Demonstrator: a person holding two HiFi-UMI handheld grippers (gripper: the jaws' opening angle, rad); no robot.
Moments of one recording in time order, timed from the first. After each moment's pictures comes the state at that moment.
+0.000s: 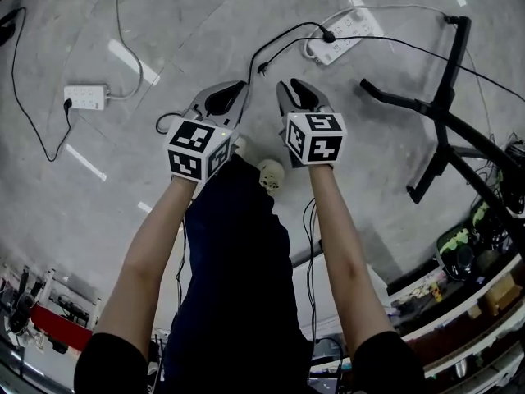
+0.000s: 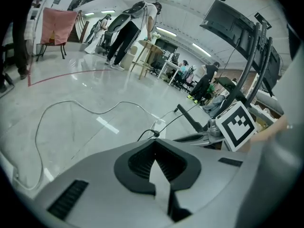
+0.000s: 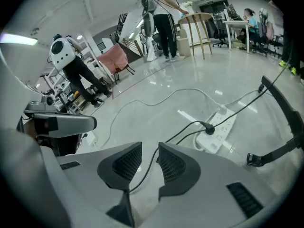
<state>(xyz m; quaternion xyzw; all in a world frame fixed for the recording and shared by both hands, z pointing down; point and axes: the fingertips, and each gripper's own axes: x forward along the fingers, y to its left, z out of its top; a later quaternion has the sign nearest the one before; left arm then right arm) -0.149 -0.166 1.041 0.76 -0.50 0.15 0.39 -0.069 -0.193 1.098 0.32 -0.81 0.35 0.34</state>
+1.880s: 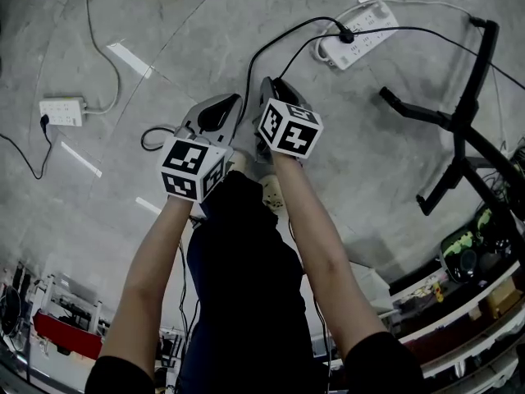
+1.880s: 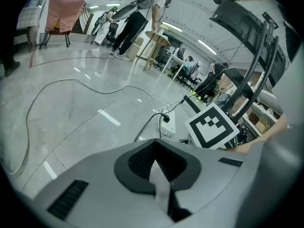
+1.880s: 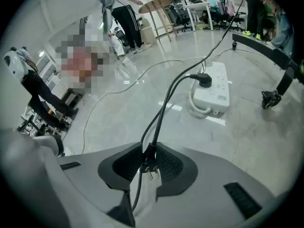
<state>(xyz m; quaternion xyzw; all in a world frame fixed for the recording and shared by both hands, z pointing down) -0.157 -0.148 1.152 0.74 -0.50 0.15 0.42 -0.090 -0.186 1.249 0.44 -0.70 0.46 0.32</state>
